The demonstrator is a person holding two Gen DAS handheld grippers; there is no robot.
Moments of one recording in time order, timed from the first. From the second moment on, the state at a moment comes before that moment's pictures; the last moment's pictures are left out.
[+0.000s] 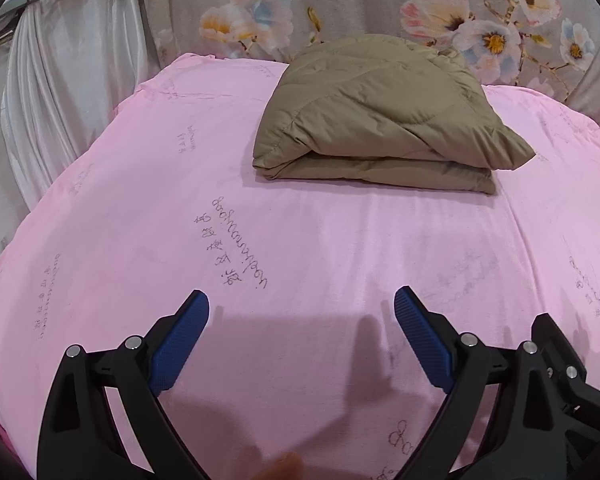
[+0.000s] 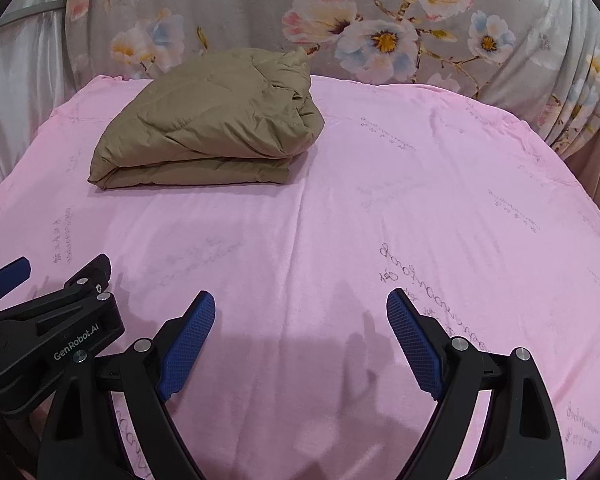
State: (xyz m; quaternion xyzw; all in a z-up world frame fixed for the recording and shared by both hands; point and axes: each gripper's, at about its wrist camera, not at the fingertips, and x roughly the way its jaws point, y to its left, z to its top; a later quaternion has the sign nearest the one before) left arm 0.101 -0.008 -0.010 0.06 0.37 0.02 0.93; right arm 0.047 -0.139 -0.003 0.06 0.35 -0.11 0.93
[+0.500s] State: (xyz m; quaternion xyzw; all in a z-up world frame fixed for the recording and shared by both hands) left arm 0.099 -0.006 -0.009 0.06 0.36 0.02 0.93; right arm 0.045 -0.139 -0.002 0.06 0.34 -0.10 0.93
